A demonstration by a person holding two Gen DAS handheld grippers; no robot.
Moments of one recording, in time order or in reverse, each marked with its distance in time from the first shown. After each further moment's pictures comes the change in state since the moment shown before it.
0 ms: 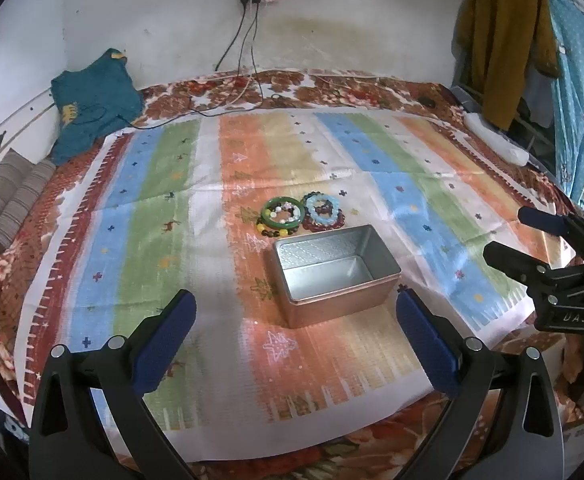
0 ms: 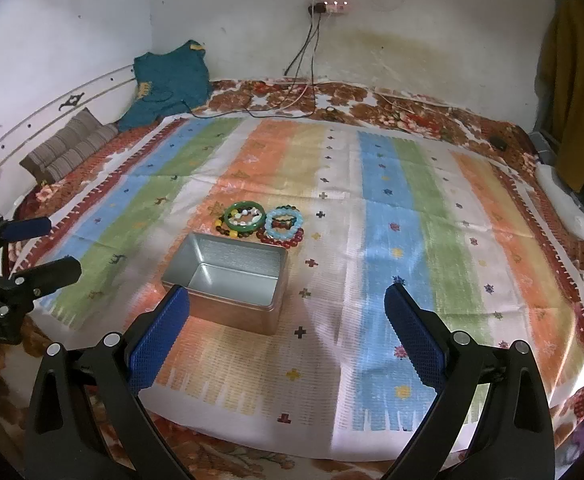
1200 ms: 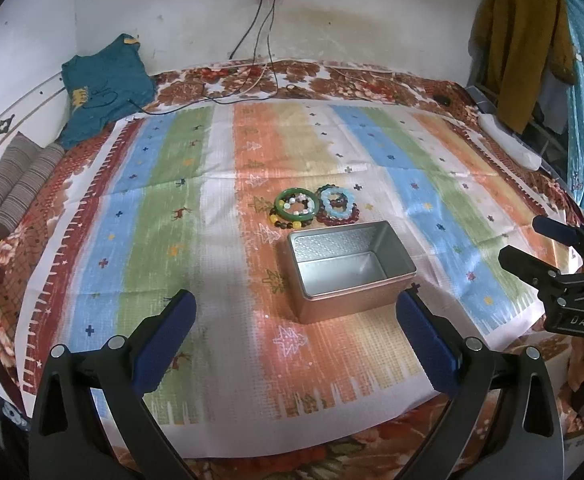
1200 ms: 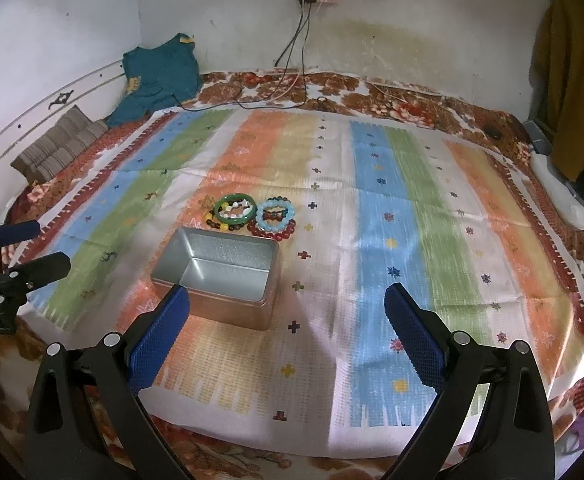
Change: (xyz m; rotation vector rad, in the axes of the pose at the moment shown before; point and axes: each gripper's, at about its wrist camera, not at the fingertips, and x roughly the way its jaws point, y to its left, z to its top) left arm 0.008 0.016 0.003 -0.049 0.033 0.022; right arm 0.007 -0.003 -0.002 0.023 0.032 -0.021
